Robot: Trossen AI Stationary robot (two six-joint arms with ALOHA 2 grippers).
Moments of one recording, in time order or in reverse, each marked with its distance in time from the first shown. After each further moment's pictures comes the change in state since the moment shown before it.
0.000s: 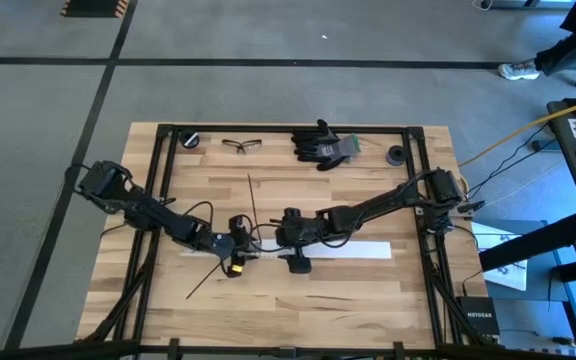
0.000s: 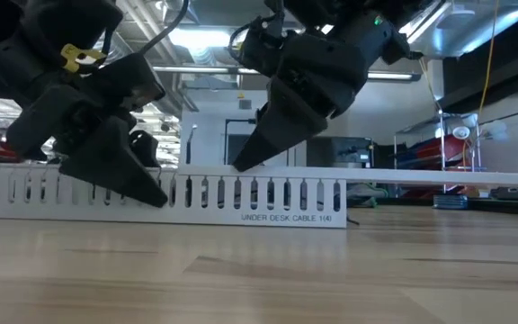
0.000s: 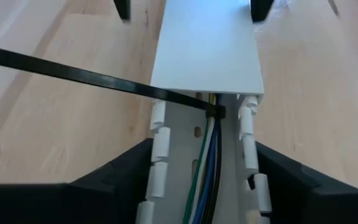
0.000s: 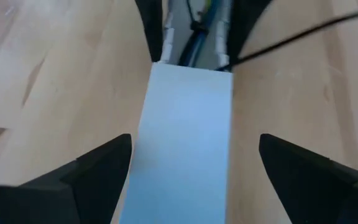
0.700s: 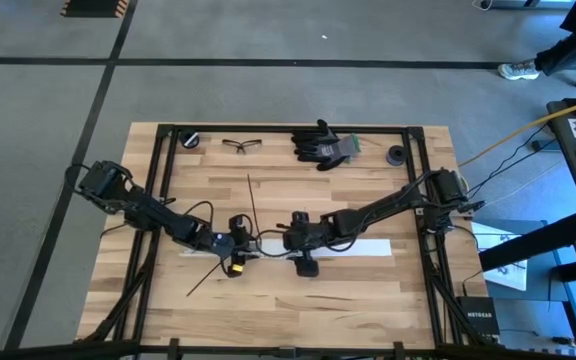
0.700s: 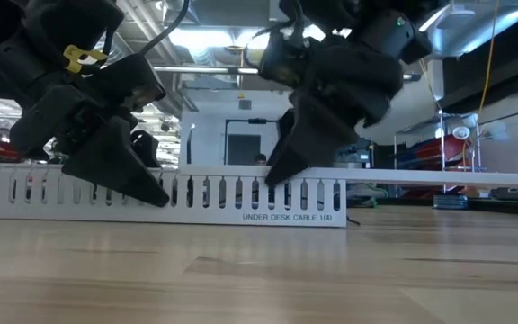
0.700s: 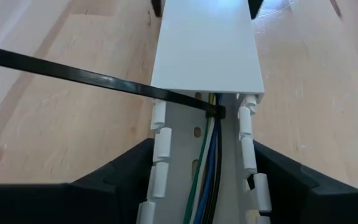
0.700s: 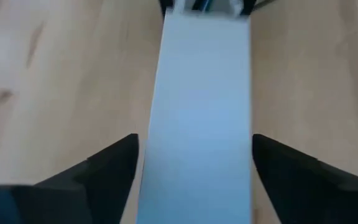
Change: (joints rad) left arm 0.000 0.000 0.000 -0.001 0.000 -0.005; right arm 0.026 -0.035 -0.062 -0.046 0.022 0.046
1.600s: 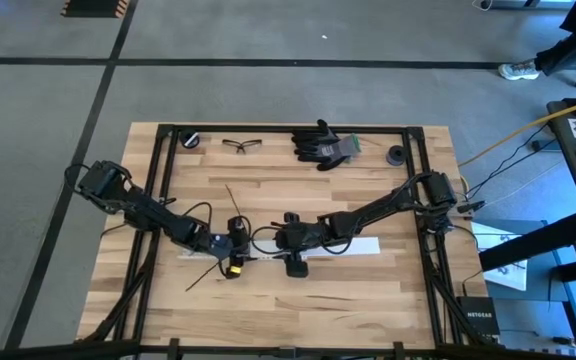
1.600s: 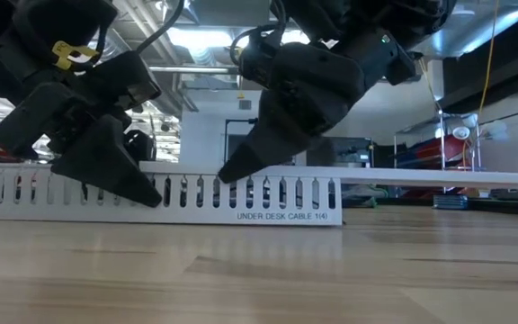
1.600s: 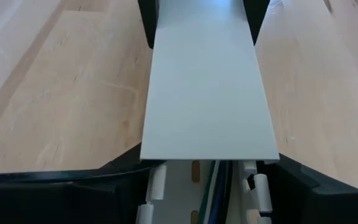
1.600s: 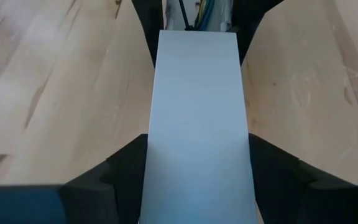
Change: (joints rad) left arm -0.002 0.001 -0.004 0.012 -0.008 0.001; right arm -0.016 0.081 -0.003 0.265 -0.003 0.029
